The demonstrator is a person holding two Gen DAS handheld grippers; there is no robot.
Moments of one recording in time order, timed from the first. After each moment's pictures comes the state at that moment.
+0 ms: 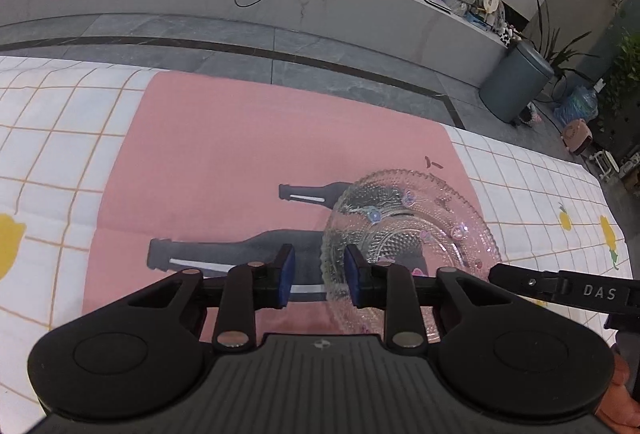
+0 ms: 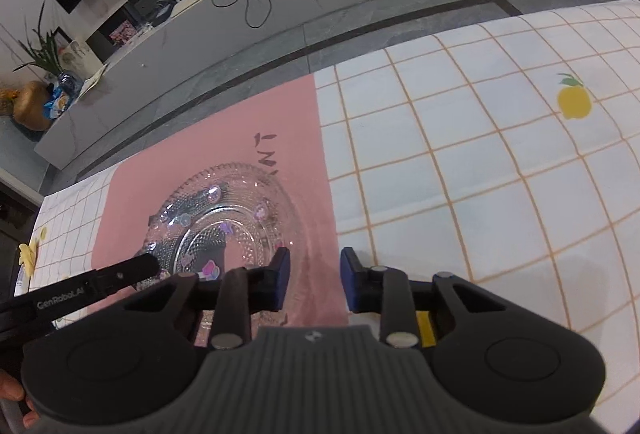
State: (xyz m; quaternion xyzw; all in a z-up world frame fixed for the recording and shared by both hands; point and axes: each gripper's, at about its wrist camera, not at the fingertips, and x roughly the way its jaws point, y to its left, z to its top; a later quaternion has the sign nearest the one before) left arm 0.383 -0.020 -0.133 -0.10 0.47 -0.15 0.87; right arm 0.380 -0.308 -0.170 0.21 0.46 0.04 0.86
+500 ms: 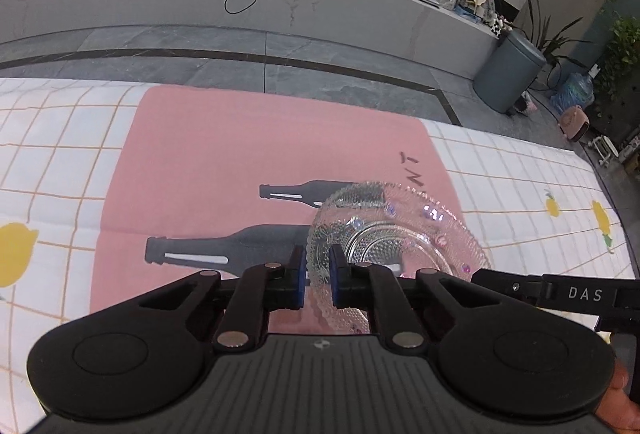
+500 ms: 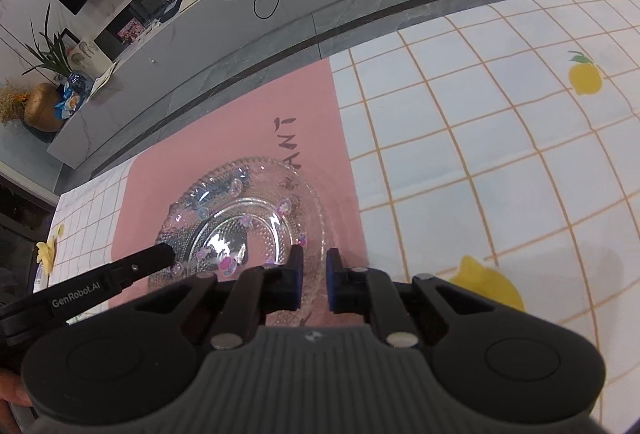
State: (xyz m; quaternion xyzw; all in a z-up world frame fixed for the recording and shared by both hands) left arm 0.366 -0.027 -0.106 -0.07 0.46 -0.16 0.87; right arm 0.367 -0.305 -0.160 0.24 0.48 0.05 0.84
